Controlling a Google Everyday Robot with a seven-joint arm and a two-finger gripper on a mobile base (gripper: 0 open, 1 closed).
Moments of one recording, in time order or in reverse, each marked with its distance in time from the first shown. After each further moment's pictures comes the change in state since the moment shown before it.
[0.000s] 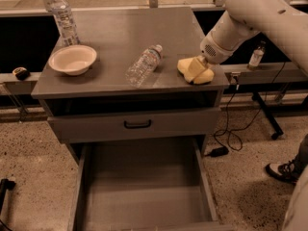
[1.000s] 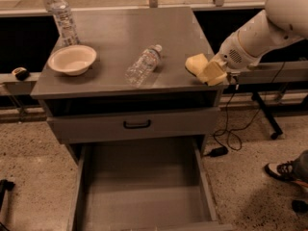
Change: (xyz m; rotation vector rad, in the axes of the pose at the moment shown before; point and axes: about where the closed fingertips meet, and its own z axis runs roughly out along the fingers) arm 0.021 0.018 -0.050 -0.028 -0.176 -0.139
